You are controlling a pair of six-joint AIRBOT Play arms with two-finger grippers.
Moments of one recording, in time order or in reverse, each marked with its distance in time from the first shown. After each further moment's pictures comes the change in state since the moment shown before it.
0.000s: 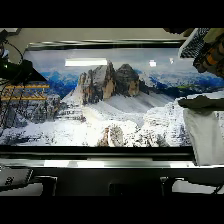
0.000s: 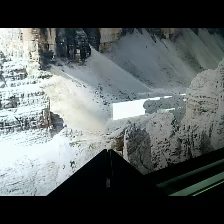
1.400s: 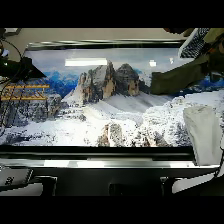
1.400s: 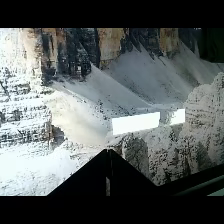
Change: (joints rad) left arm 0.000 -0.001 0.000 0.000 0.065 0.000; right arm 0.077 -0.252 -0.078 0.797 -0.743 -0.677
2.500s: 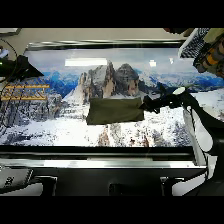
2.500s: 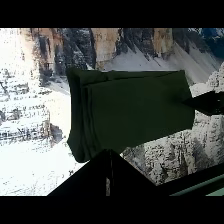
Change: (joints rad) left arm 0.000 0.042 0.000 0.000 -0.007 0.000; right arm 0.428 0.005 -0.585 0.133 0.188 -0.566
